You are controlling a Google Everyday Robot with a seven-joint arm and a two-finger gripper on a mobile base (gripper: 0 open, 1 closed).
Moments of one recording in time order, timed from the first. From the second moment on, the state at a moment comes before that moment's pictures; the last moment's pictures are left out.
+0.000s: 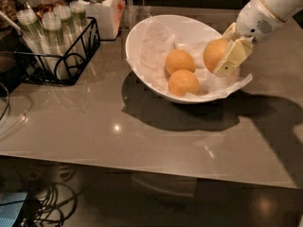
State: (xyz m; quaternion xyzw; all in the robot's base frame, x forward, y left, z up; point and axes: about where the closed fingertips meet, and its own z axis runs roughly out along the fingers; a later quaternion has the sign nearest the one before) arm 0.590 -0.192 0.927 -0.59 0.77 0.14 0.22
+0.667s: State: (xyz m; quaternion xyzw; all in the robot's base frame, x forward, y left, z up) arm 0.581 -0.173 0.940 -0.60 0.75 0.11 0.24
